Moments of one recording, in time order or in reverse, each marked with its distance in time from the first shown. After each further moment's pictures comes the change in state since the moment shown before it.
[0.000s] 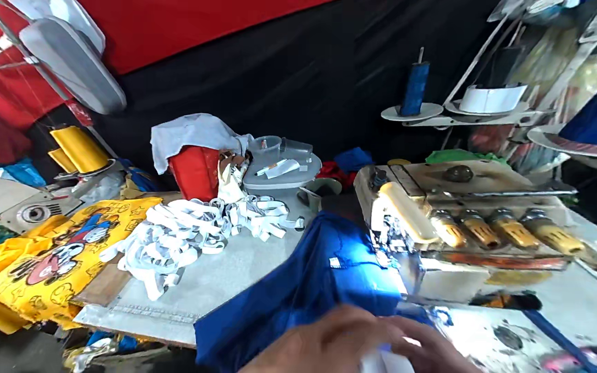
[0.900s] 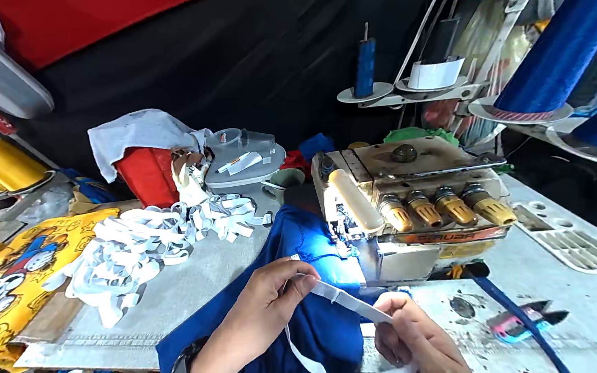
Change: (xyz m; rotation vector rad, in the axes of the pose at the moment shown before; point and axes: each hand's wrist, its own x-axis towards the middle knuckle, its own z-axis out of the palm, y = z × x) left_hand 0.030 -0.078 0.021 -0.317 0.052 -0.348; right_hand -0.012 0.050 -0.023 0.207 0.458 0.171
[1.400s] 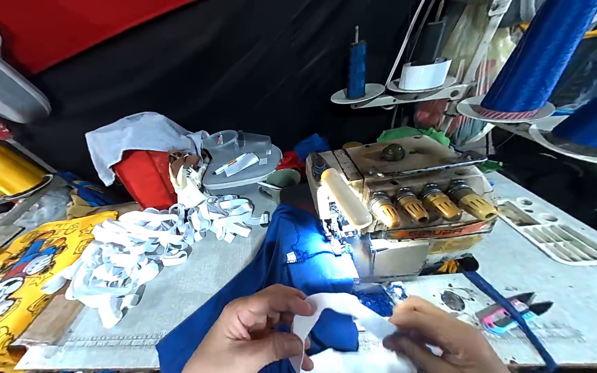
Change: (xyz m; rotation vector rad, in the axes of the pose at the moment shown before) left_hand -0.041 0.014 -0.009 -0.648 -0.181 0.010; right_hand -0.009 -0.026 -0.034 -0.672 -0.158 -0.299
